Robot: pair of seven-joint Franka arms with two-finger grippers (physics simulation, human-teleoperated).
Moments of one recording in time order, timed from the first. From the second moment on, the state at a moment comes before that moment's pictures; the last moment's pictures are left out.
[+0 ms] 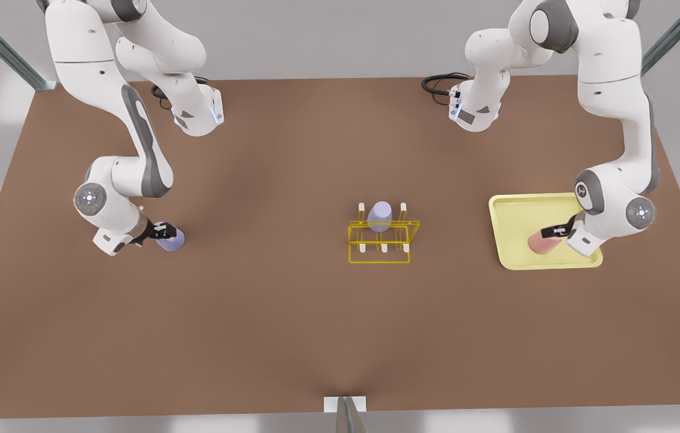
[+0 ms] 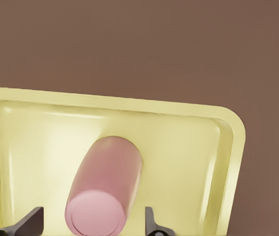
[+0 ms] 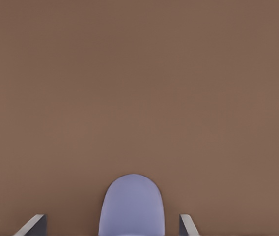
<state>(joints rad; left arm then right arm) -0.03 0.34 0.29 -2.09 -0.05 2.22 0.19 -0.02 0.17 -0.01 -2.25 -0.02 2.38 -0.15</state>
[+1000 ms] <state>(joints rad) -0.04 0.41 0.29 -2.11 -0.04 2.34 0.31 -0.05 0.26 -0.01 -2.42 -0.01 2.67 -0.16</state>
